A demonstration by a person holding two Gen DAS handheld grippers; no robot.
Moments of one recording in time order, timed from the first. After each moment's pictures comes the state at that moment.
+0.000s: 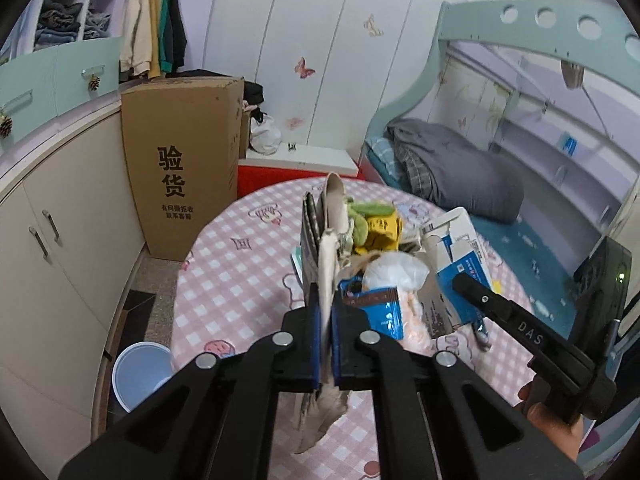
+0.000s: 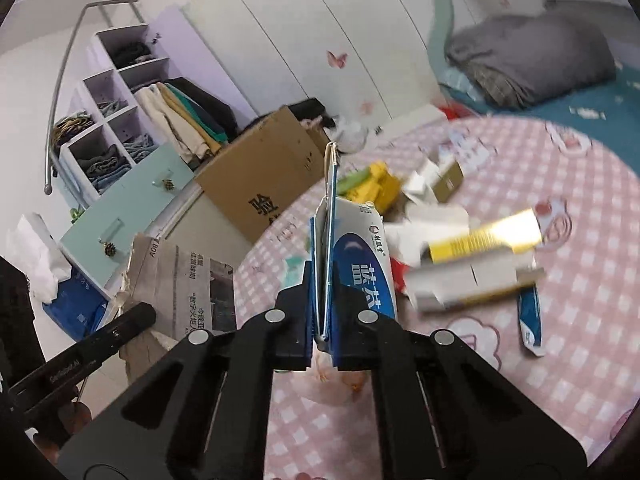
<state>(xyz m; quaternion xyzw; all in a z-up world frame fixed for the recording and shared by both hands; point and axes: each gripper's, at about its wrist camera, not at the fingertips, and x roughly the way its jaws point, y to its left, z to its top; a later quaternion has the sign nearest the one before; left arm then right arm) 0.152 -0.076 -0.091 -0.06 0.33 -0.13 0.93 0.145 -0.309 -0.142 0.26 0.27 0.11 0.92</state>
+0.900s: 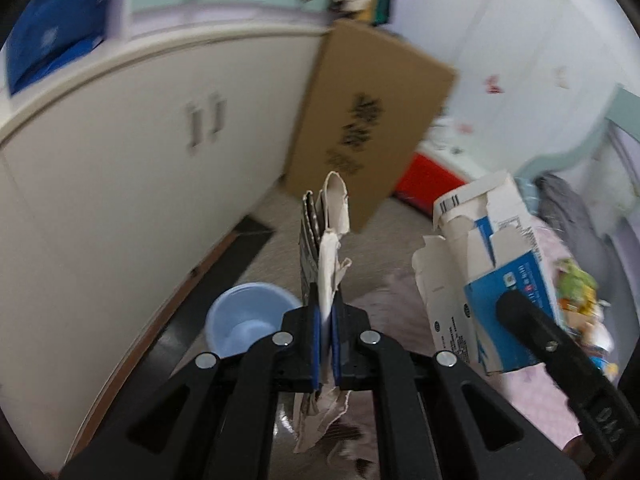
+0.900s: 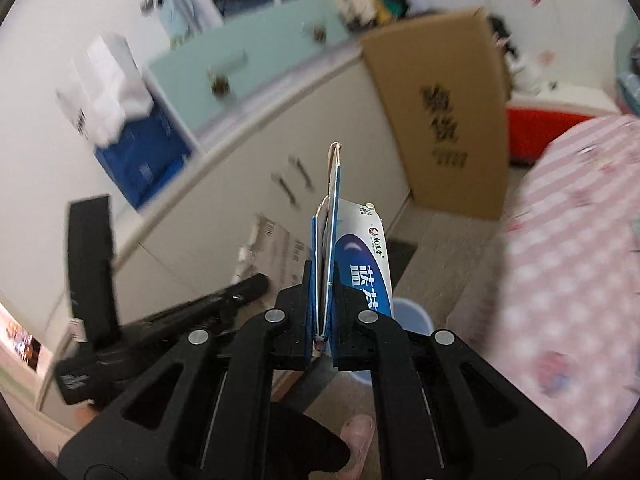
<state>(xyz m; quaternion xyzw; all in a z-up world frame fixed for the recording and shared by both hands) 0.188 0.213 -0.186 -0.21 0.41 0.11 0.88 0.225 0.025 -0.176 0.10 0.38 0.35 0.85</state>
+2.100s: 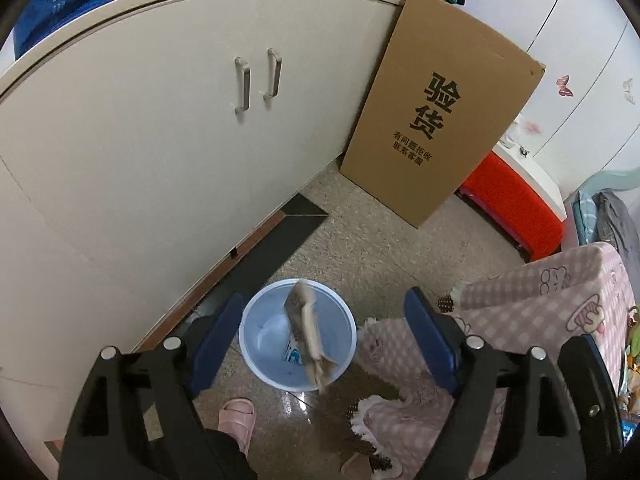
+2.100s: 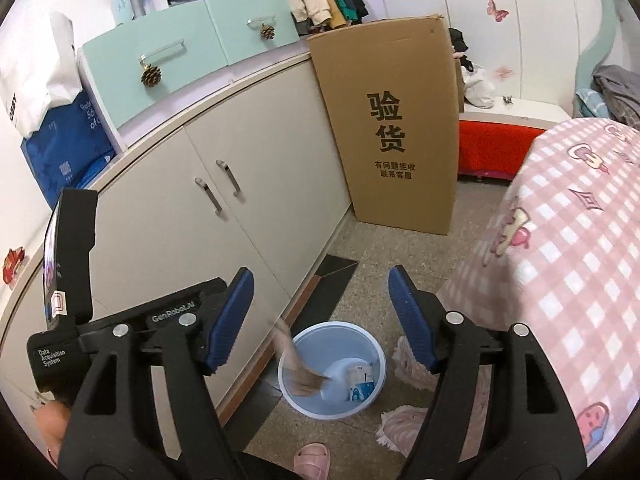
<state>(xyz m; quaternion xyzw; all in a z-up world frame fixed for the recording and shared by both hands) 0.253 0.256 -0.250 -0.22 0.45 0.18 0.84 0.255 0.045 -0.214 0.06 0.35 0.24 0.90</state>
